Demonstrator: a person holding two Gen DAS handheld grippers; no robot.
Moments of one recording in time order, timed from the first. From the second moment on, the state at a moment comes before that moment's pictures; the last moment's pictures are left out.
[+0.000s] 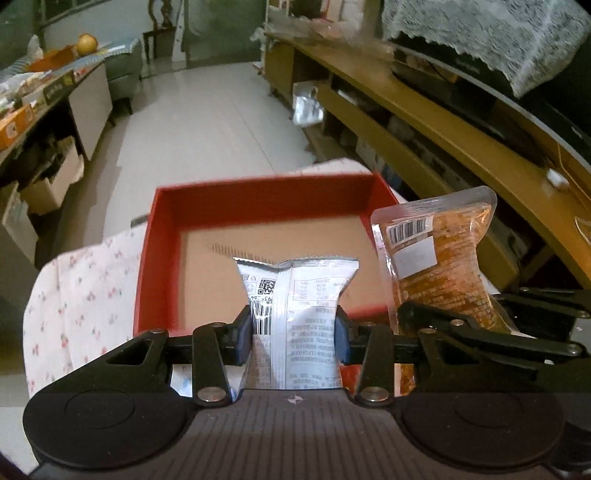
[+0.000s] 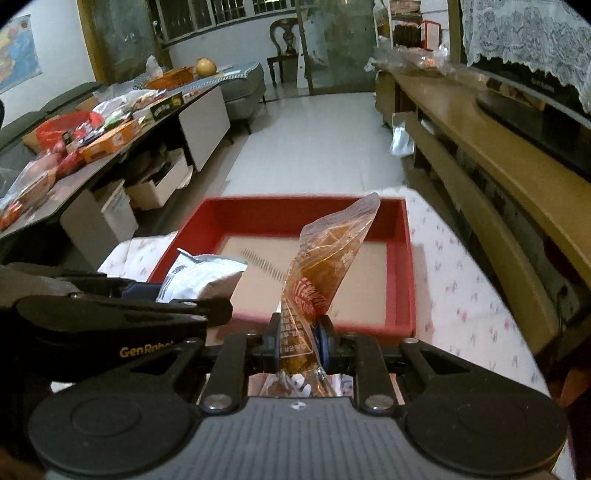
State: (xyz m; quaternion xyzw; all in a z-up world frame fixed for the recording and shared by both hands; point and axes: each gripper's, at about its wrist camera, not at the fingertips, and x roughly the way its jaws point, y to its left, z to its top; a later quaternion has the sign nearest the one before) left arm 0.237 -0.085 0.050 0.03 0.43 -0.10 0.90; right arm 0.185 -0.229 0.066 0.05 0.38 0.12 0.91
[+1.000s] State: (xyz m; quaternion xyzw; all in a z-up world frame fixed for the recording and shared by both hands) left arm 0.342 -0.073 -0.002 0.01 0.45 -0.02 0.89; right arm 0.321 -0.208 0.006 0.04 0.40 0.12 0.91
